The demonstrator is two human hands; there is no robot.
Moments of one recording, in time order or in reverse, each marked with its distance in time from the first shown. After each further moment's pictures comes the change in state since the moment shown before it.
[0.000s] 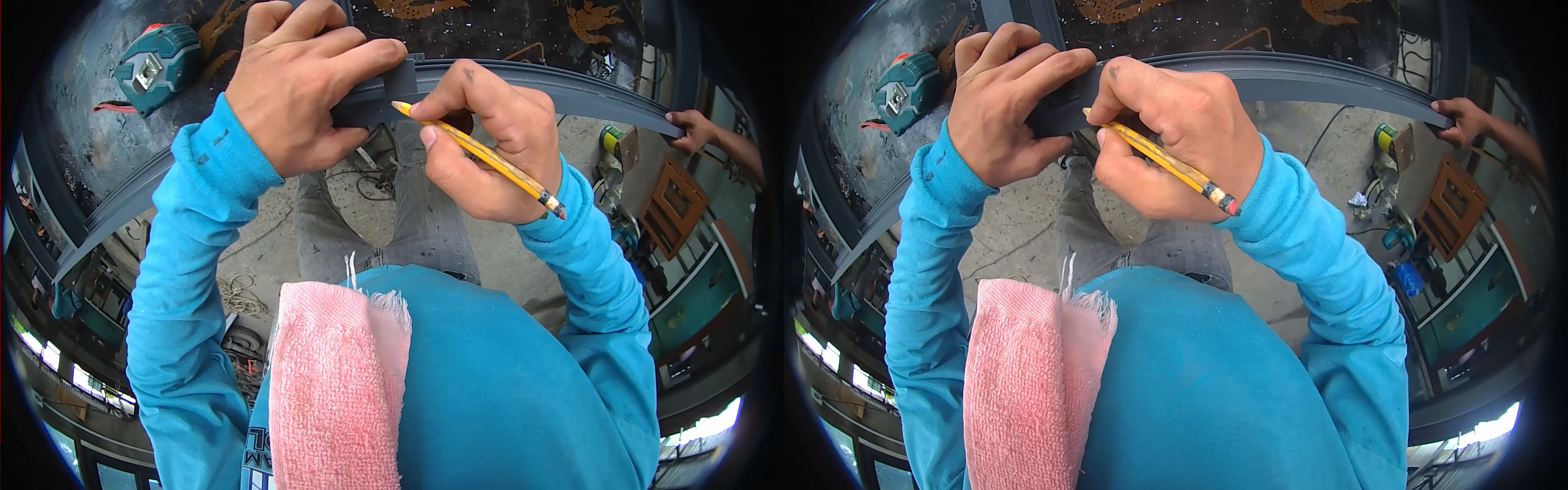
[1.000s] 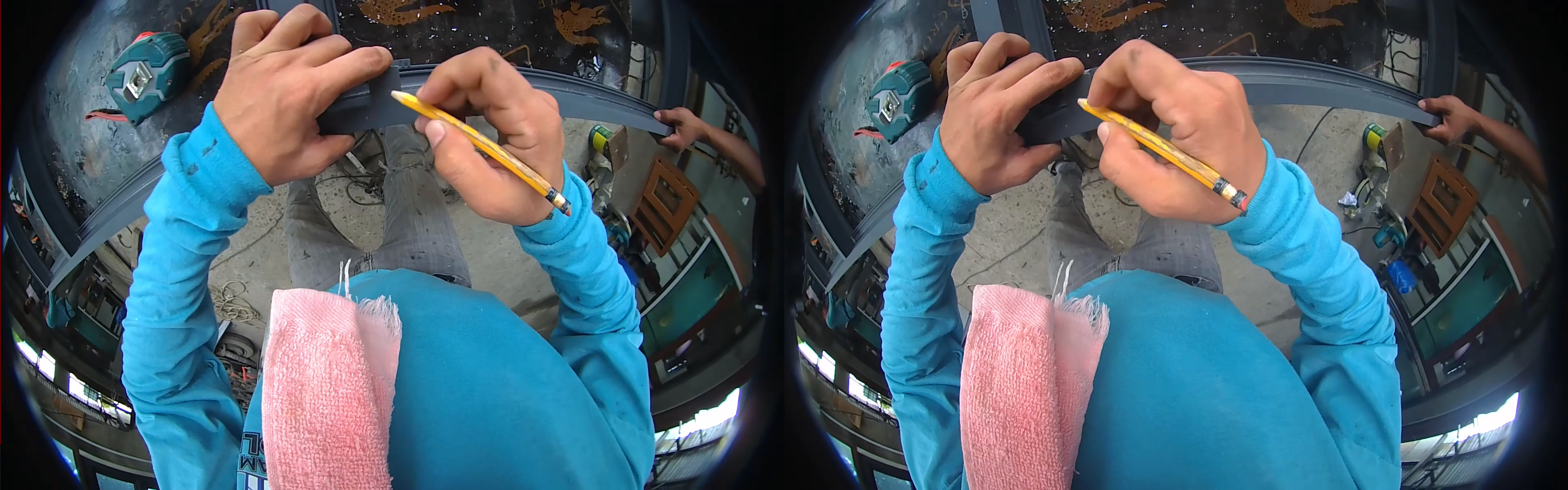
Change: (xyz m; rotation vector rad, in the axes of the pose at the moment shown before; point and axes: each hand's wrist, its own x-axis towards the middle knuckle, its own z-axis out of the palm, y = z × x) left_hand 0.001 0.003 -0.002 -0.001 -0.011 -0.006; right_hand -0.001 -0.001 -0.005 0.138 0.132 0.065
